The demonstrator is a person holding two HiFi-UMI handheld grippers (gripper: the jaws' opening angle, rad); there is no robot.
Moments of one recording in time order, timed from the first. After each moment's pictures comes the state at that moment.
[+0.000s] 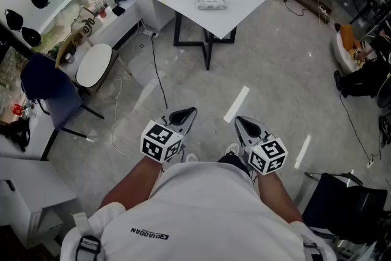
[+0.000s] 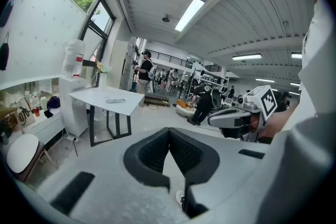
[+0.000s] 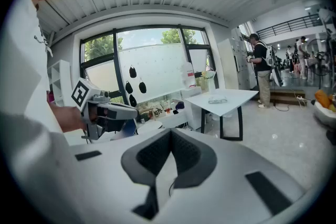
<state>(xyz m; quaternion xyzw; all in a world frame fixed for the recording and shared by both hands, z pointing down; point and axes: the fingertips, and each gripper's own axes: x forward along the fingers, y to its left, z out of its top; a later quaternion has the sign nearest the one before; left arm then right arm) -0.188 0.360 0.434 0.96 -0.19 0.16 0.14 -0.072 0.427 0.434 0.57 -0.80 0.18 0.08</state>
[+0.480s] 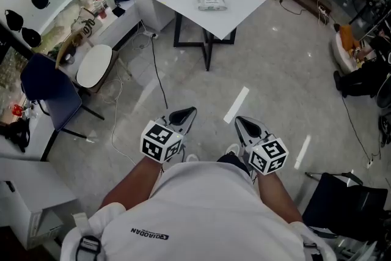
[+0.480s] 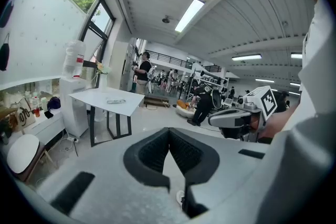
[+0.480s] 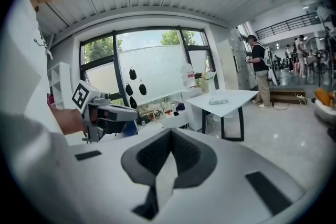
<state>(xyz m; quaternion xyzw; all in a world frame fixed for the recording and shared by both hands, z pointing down) -0.193 0.359 0.432 0.96 -0.19 0.16 0.14 -0.076 0.427 0.431 0.57 -0.80 0.19 0.07</state>
